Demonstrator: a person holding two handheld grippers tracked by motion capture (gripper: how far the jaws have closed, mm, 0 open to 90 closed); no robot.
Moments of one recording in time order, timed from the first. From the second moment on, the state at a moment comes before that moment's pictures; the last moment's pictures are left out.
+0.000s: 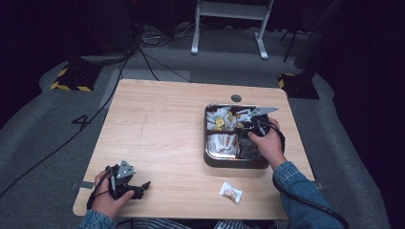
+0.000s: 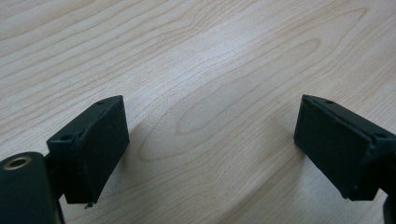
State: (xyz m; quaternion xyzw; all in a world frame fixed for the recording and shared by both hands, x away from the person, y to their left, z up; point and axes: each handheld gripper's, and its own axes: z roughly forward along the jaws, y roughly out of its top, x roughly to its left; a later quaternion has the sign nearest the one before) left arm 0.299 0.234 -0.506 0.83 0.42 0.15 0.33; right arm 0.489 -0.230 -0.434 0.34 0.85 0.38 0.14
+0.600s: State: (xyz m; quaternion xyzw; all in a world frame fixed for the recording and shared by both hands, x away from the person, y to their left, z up) left arm 0.298 0.234 -0.506 0.83 0.42 0.15 0.33; right arm 0.488 -0.229 -0.438 0.35 0.84 0.39 0.14
